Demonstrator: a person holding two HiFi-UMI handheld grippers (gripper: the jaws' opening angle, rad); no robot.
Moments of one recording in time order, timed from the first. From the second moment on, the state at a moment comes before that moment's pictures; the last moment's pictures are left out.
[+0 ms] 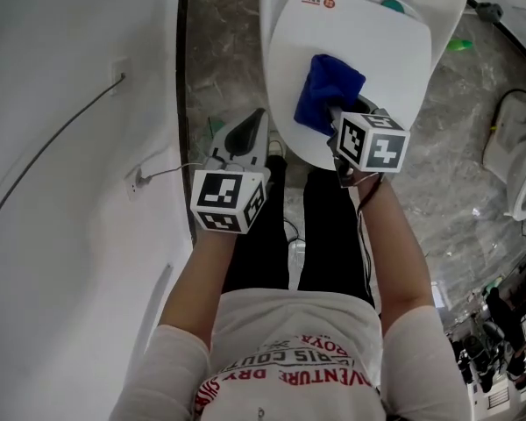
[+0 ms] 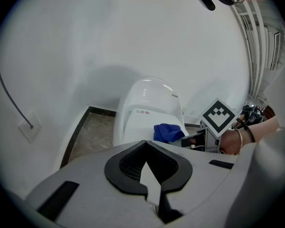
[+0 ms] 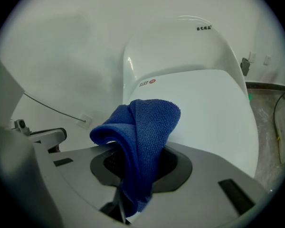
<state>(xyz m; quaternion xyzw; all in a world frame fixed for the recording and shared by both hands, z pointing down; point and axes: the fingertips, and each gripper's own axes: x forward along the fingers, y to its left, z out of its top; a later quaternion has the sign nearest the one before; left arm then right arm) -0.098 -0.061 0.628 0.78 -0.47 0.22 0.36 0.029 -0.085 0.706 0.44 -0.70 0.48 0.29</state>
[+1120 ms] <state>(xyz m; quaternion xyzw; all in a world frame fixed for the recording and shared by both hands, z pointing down) 0.112 -0.025 0.640 0.78 -0.45 0.23 0.37 0.277 -0.040 0.729 0.47 -0.67 0.46 0.35</state>
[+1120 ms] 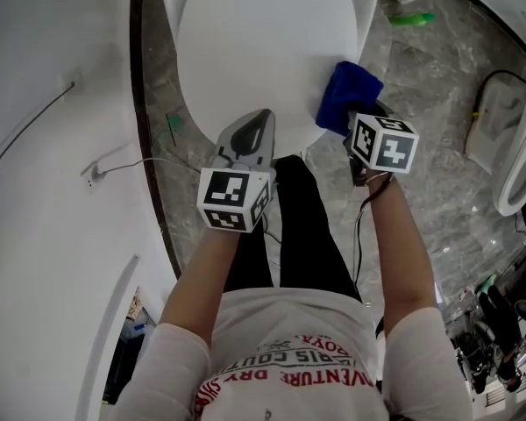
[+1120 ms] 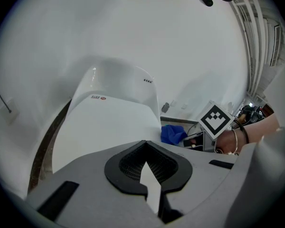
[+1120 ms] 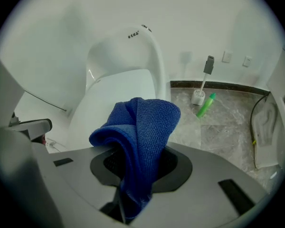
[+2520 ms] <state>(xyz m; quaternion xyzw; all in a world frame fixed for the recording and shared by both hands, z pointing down) -0.172 0.083 0.647 0.78 -0.47 0.26 0.34 -0.084 0.043 0.716 0.41 -0.72 0.46 0.31</state>
